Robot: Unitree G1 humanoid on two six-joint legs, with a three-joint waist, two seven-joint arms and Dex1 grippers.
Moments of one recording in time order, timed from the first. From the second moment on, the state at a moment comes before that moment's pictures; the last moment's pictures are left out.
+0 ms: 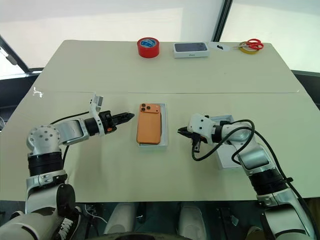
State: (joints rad) left arm -0.59 0.35 0.40 0.11 -1.01 1.37 -0.28; right arm -0.40 -0.67 0.19 0.00 0.08 0.12 1.02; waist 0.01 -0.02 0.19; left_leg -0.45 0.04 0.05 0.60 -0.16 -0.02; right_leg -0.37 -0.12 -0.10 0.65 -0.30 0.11
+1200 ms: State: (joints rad) left arm -0.52 0.29 -0.10 0.00 -0.57 1.03 -0.52; right arm -0.43 -0.70 0.24 0.12 -0.10 -0.02 0.95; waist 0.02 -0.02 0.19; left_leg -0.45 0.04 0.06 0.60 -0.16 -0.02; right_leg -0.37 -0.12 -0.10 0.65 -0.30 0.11
